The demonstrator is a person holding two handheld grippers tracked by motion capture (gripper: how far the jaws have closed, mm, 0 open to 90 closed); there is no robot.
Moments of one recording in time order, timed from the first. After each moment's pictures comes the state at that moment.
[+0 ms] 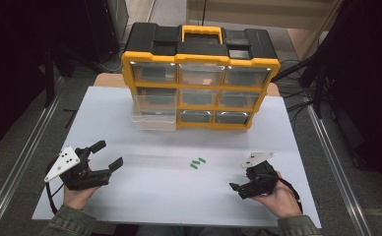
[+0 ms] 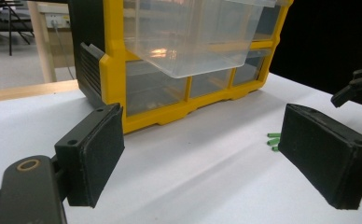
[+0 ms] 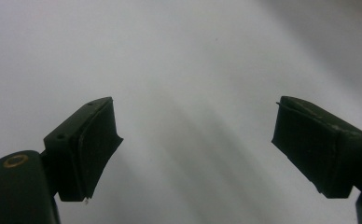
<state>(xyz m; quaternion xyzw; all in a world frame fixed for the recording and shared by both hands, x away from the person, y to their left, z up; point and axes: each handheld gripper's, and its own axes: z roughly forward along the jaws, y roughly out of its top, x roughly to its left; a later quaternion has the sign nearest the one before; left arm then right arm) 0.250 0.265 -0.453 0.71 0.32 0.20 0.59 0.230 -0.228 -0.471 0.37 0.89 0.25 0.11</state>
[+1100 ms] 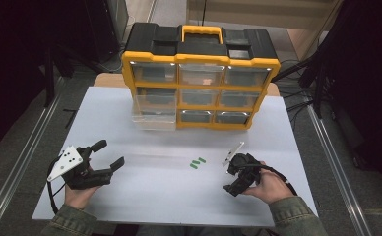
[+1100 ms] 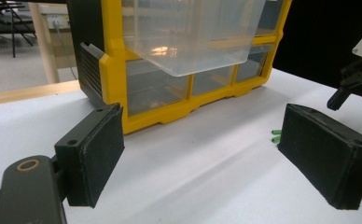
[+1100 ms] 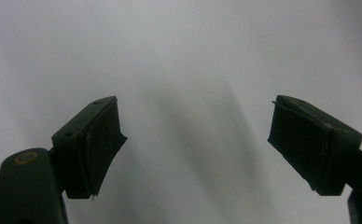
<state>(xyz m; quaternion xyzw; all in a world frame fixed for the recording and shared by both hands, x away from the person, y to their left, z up) 0.252 0.262 -0.453 0.71 0.32 0.21 0.59 0.259 -0.186 -0.463 0.30 0.95 0.12 0.05</state>
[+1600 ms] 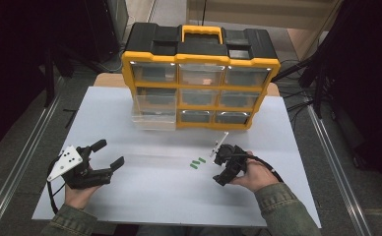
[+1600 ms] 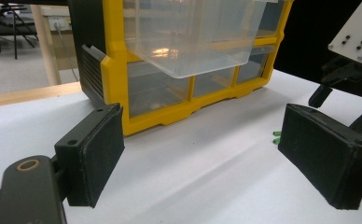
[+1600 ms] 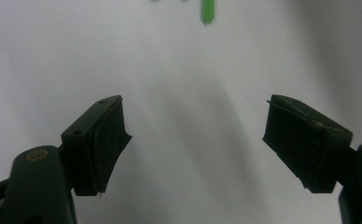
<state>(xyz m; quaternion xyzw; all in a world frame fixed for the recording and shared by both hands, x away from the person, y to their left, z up) 0.252 0.262 -0.453 0.71 0.32 0.22 0.59 0.287 -0.154 -0.457 0.30 0.95 0.10 0.06</state>
